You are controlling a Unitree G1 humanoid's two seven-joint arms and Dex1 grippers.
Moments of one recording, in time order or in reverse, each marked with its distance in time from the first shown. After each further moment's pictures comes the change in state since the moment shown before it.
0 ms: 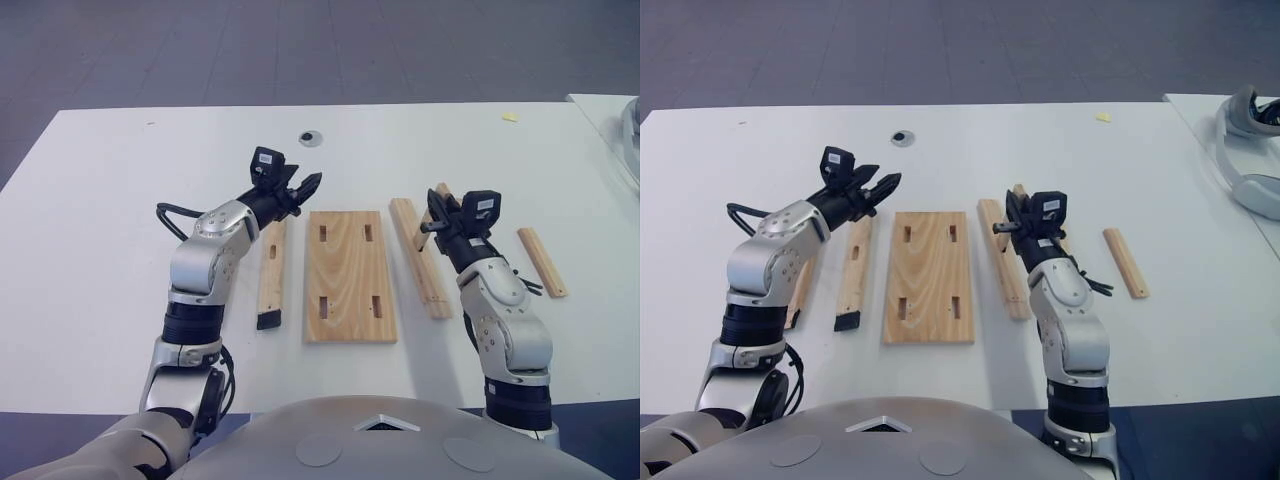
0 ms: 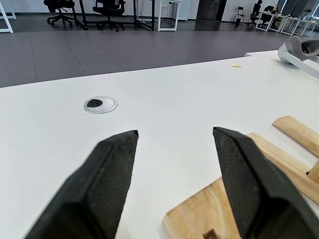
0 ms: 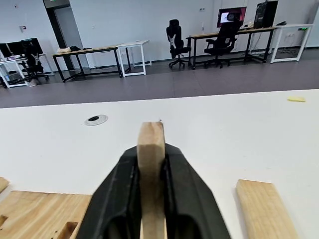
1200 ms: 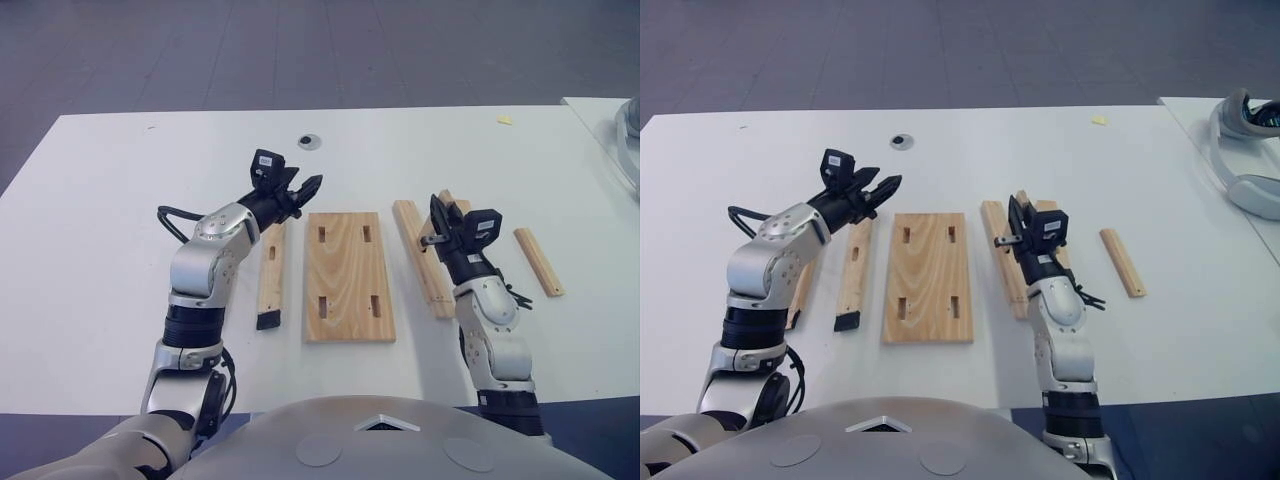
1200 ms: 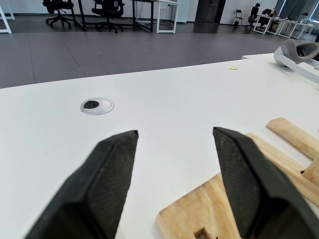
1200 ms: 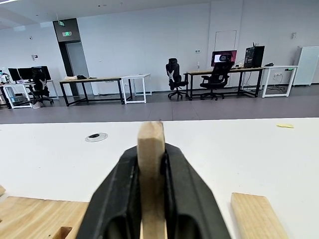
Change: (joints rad) left arm 0.009 -0.010 0.005 -0.015 -0.005 0.015 0.003; right arm 0.048 -0.008 0.025 0.206 0.027 -0.337 0.069
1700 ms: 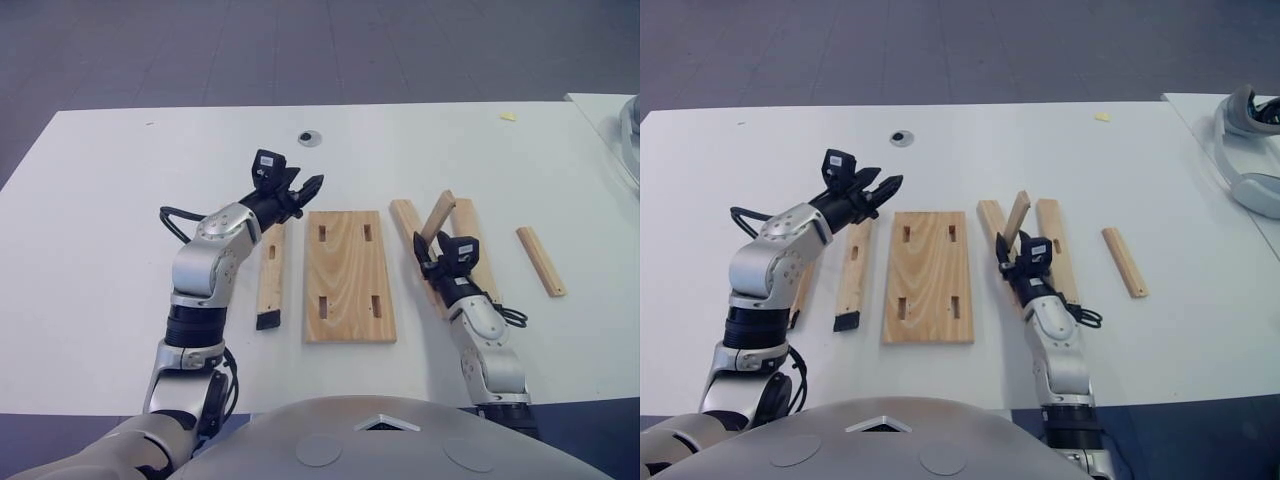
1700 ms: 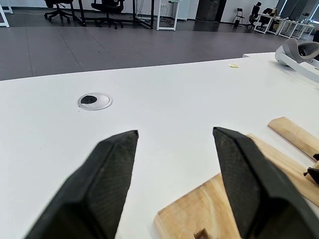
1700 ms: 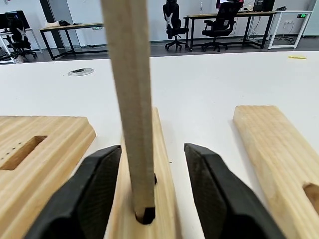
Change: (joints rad) left arm -0.001 -0.015 0.001 0.005 0.001 -0.004 0.004; right arm 0.043 -0.012 0.016 0.093 -0.037 0.080 0.003
